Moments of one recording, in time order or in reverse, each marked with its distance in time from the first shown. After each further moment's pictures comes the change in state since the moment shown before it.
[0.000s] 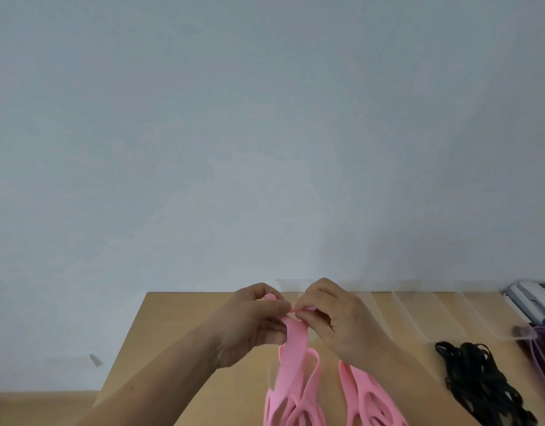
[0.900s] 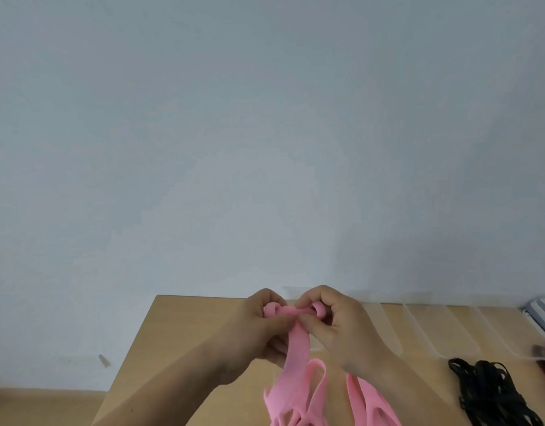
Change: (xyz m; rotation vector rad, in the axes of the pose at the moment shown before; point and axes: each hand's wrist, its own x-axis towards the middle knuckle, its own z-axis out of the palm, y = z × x) left_hand -0.011 -0.005 0.001 0.211 0.032 0.107; right_hand 0.011 -0.021 0.003 0.436 -0.028 0.454
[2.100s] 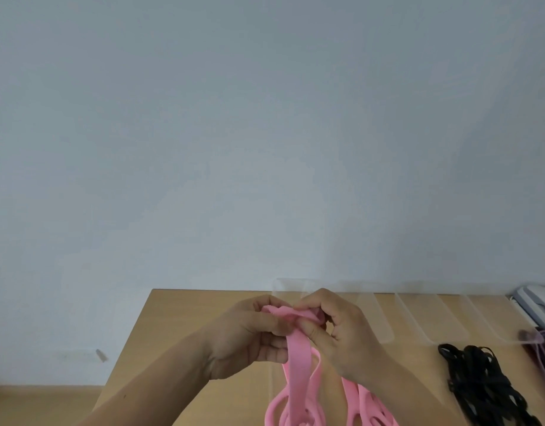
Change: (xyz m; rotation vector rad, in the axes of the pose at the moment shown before) left_hand -0.008 0.001 0.002 -0.201 -0.186 -0.170; right_hand -0.022 0.016 0.000 -0.118 0.057 -0.306
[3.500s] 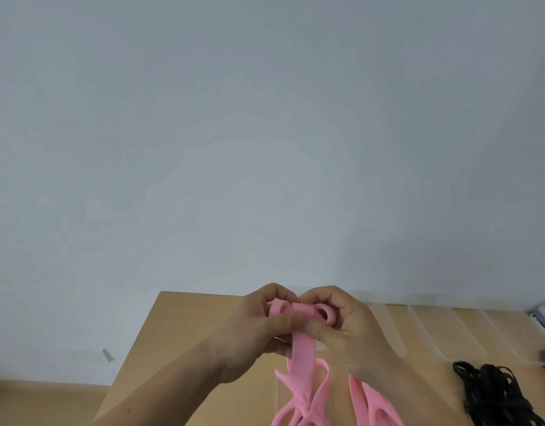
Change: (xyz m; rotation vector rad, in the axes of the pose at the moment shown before) left_hand 0.001 0.003 0.002 0.099 0.113 0.267; right_hand 0.018 -0.008 0.000 0.385 -0.060 0.353
